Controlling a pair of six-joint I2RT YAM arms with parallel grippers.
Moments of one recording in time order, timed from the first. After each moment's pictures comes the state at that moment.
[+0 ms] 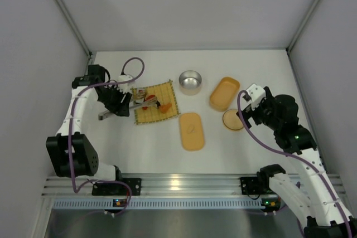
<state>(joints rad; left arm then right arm) 0.08 1.45 1.28 -1.13 0.48 0.68 0.23 0.68 0.77 -0.55 -0.23 -0.48</state>
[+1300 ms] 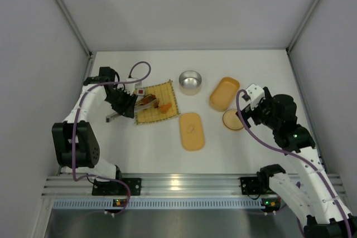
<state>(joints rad) 0.02 1.55 1.23 -1.01 0.43 0.59 0.22 0.70 0.76 -0.54 -0.23 -0.47</state>
